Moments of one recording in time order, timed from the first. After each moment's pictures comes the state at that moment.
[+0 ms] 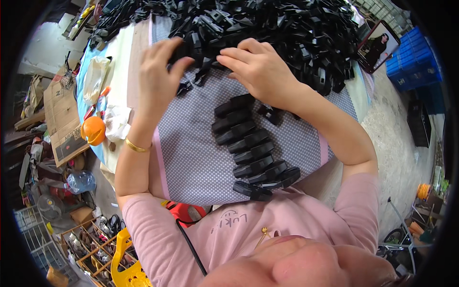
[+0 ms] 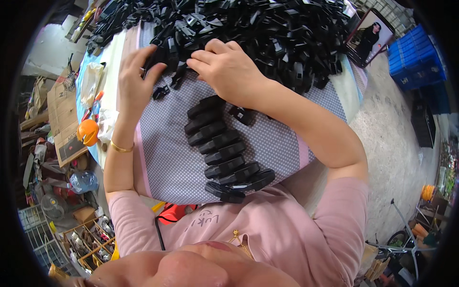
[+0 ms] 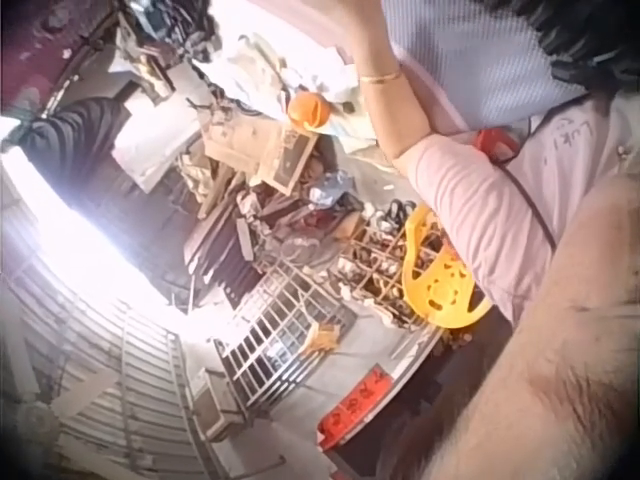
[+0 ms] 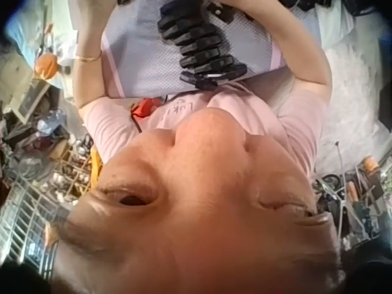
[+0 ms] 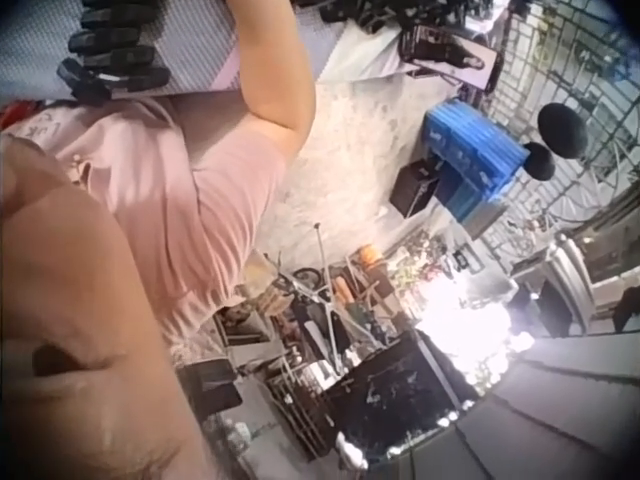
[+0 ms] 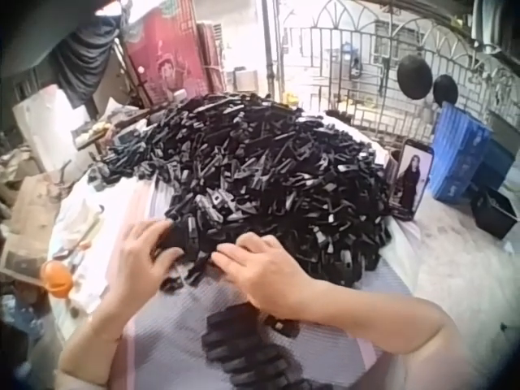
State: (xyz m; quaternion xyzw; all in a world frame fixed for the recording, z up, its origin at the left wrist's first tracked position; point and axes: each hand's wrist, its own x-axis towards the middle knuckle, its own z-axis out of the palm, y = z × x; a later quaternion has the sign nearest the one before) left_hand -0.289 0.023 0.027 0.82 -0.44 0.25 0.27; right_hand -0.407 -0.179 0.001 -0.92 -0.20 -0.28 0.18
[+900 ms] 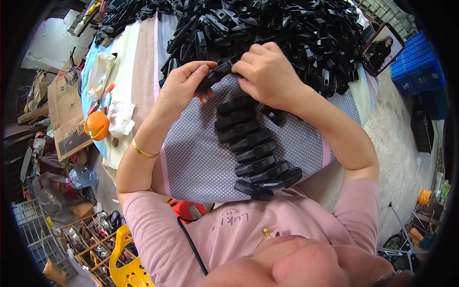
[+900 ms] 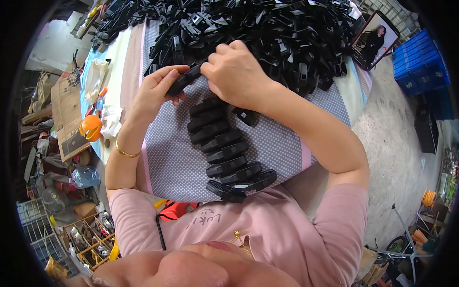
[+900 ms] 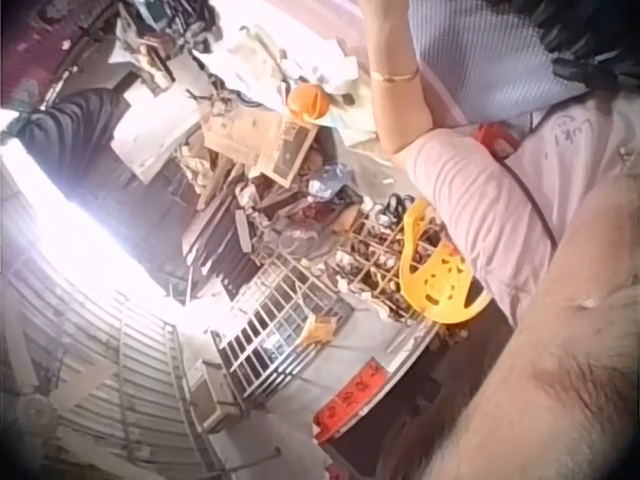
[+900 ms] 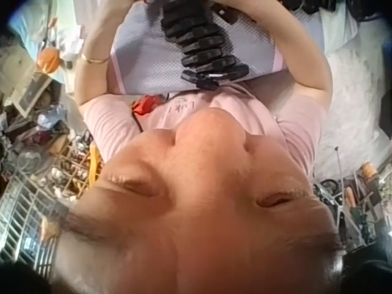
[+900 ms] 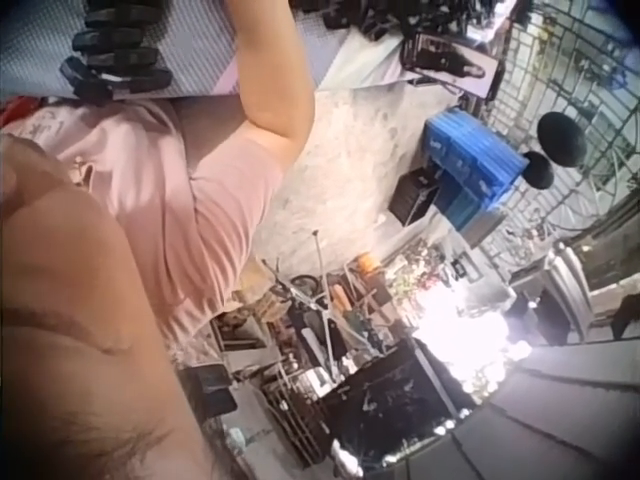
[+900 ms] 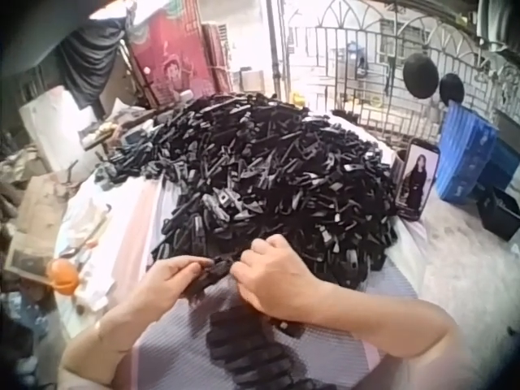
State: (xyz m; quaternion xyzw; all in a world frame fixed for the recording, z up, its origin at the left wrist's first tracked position) left_hand -0.319 0.019 0.025 0.74 -0.22 -0.31 0.56; right_hand -0.410 -0.179 0.002 -0.94 -0.18 -0.26 0.09
